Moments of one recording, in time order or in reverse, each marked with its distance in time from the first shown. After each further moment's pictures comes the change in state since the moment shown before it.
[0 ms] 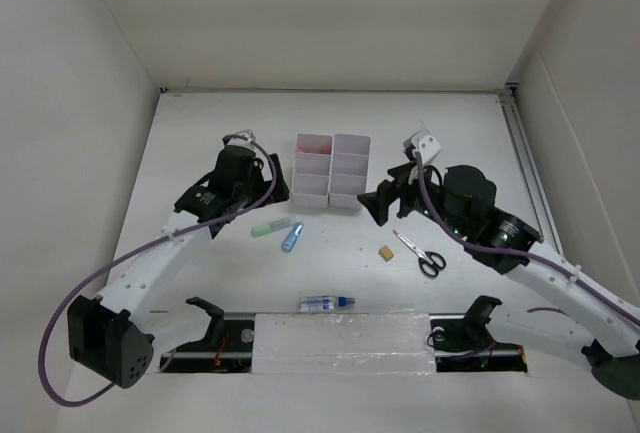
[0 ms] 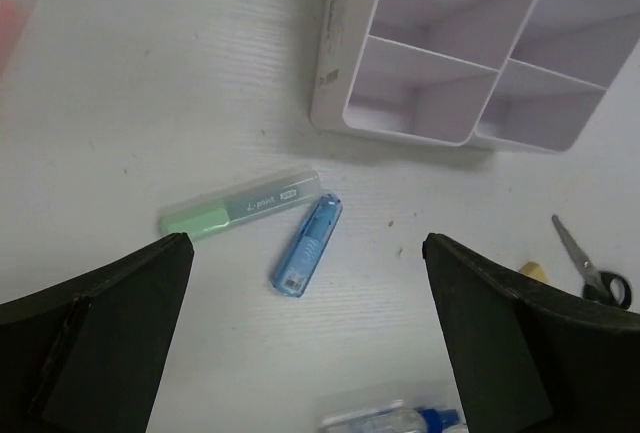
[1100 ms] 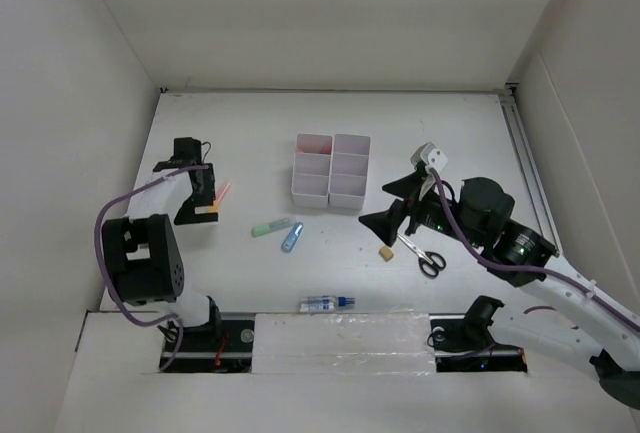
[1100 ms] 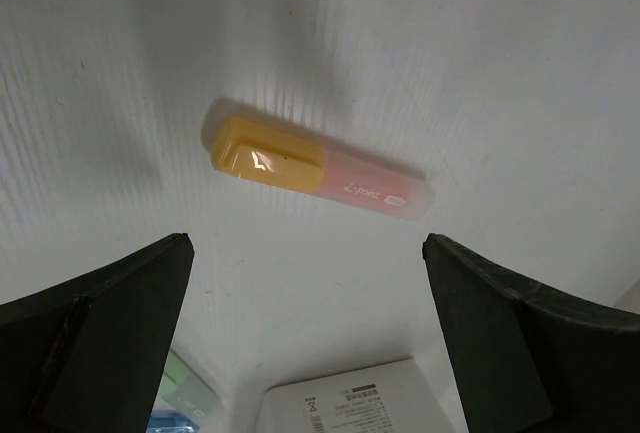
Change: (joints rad) left arm 0.529 0.427 0.055 -0.119 -0.098 -1.083; right arm 0.023 -0.130 -0.054 -0.023 -0.188 0.042
